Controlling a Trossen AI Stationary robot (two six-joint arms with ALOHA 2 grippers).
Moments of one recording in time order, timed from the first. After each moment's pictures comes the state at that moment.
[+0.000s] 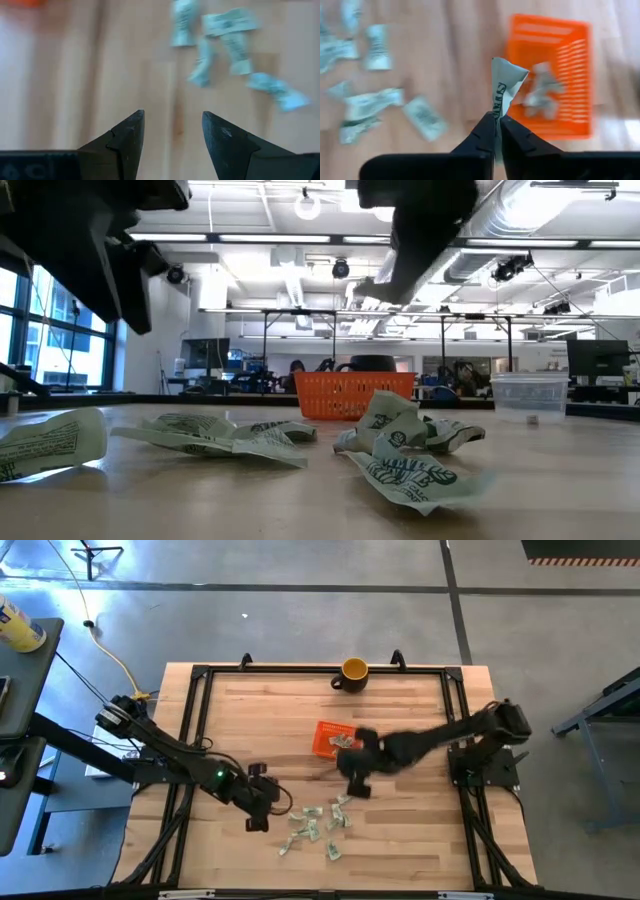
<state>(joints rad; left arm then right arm) -0.51 1.43 0.90 -0.56 -0.24 -0.51 0.15 1.69 1.37 -0.85 0.27 0.26</state>
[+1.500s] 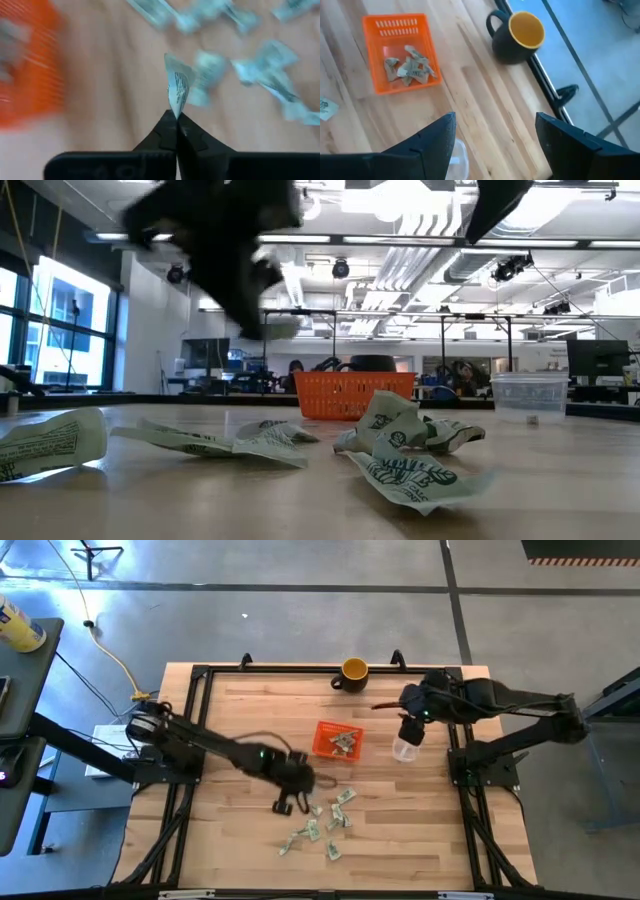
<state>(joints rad) -0.21 1.68 1.16 -0.56 -0.07 0.07 -0.04 1.17 1.33 -1.22 0.47 0.25</state>
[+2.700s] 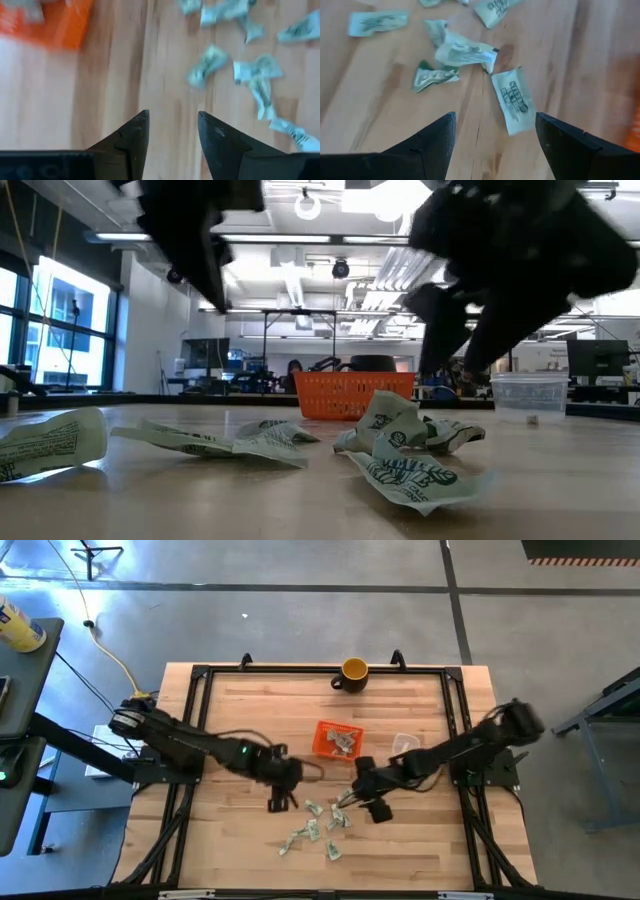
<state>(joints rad) -0.29 1.54 1.14 -0.71 -0.16 -0.34 0.29 1.62 0.88 -0.24 0.00 0.03</state>
